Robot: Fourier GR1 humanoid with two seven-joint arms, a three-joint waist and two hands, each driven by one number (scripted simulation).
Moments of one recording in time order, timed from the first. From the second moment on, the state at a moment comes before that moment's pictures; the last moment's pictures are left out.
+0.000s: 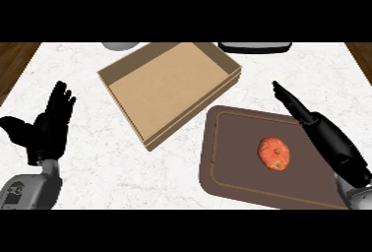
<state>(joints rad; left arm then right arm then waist) -0.18 0.29 0.02 -1.41 0.21 0.25 0.05 -0.20 -0.55 0.29 -1.71 -0.10 0.05 0.00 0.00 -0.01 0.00</state>
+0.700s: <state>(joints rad) -0.11 0.49 -0.02 -1.33 -0.01 0.25 0.05 -0.12 -0.64 0.22 -1.42 -0.10 0.31 -0.49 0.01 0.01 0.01</state>
